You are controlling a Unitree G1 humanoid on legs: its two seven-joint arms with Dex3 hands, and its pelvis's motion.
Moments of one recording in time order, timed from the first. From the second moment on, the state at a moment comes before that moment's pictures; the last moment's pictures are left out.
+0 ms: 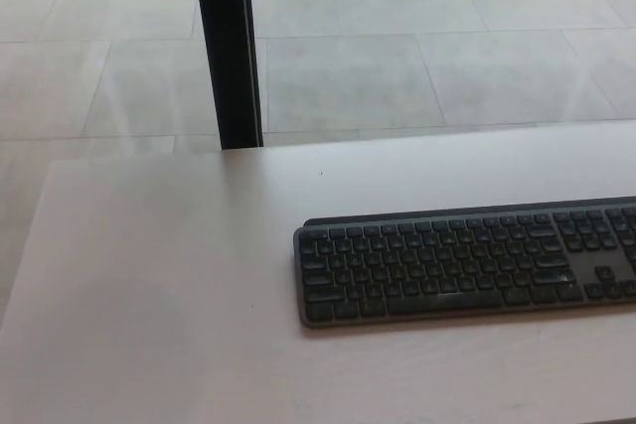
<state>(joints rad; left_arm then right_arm) -0.21 0.56 0.51 1.11 -0.12 -0.05 0.03 -0.11 -0.40 -0.60 0.79 0.12 0.02 -0.08</state>
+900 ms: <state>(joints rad) -0.30 0.62 0.77 1.25 -0.30 -0.06 0.09 -0.52 -0.57 -0.83 0.52 0.37 0.16 -0.29</state>
